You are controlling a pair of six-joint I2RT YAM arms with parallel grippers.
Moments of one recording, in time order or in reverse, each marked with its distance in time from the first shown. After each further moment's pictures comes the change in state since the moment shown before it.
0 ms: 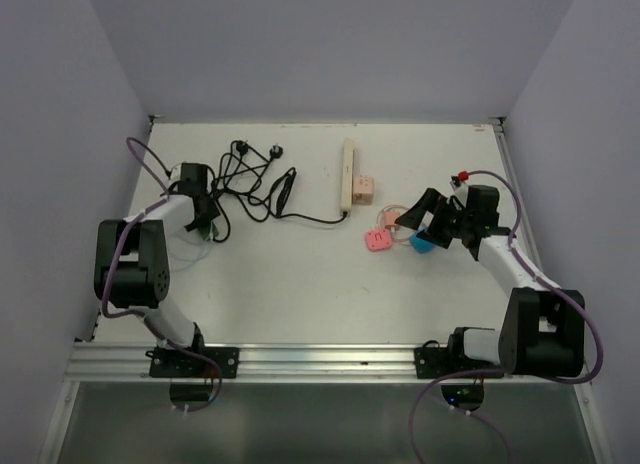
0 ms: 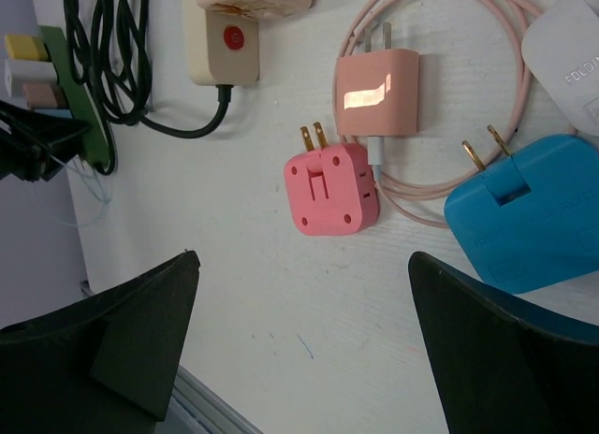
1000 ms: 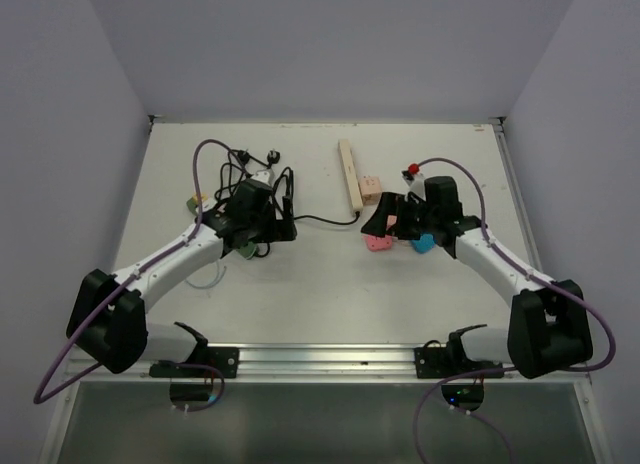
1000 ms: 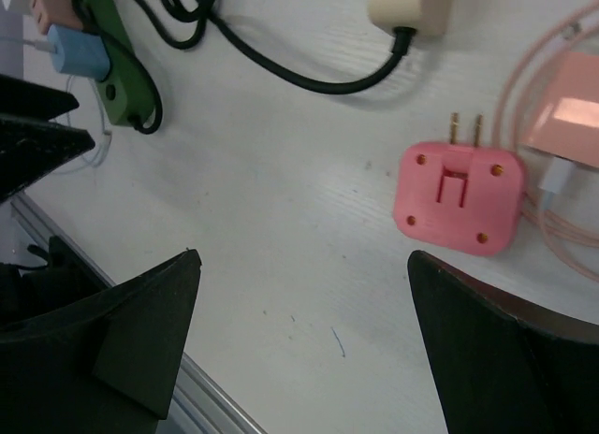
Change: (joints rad) left arm -0.560 -0.386 -0.111 -0.138 0.243 -0.032; right arm 0.292 0.012 0.074 -0.029 0.091 -0.085
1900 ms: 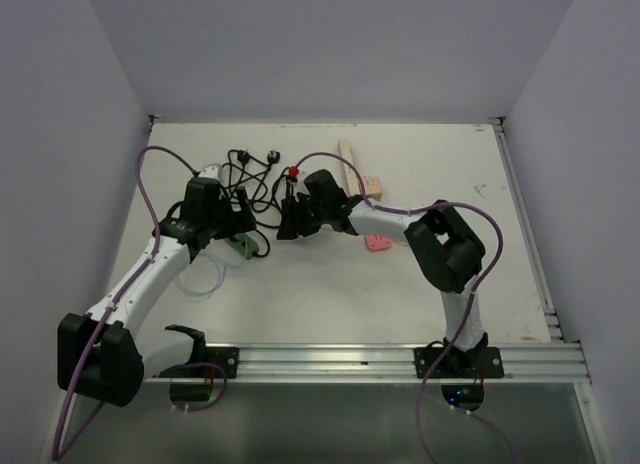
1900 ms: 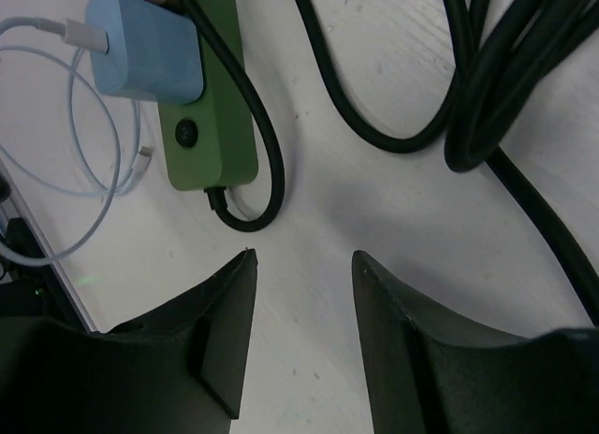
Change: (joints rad) left arm 0.297 -0.182 -0.067 -0.048 0.021 0.085; right arm 0.518 0.711 0.571 0.172 0.140 0.008
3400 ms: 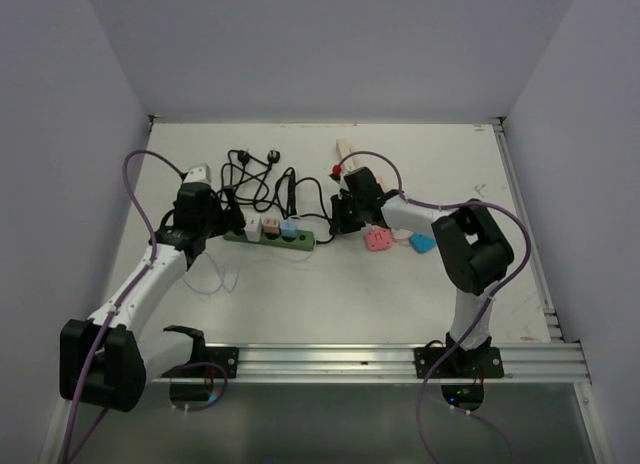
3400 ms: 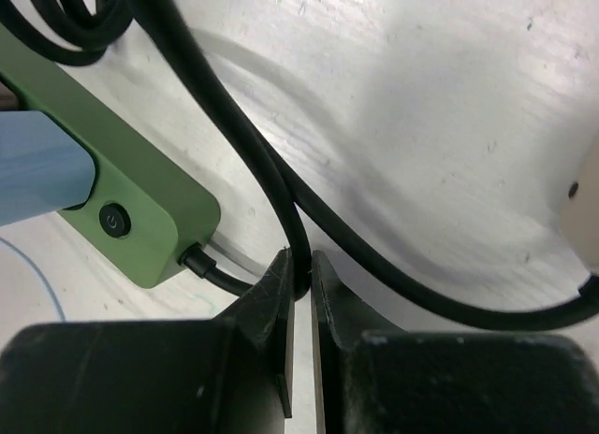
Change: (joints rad) left arm 0.065 -0.037 -0.100 0.170 -0.085 0.044; right arm -0.182 -0.083 -0.145 -0.137 0.117 -0.111
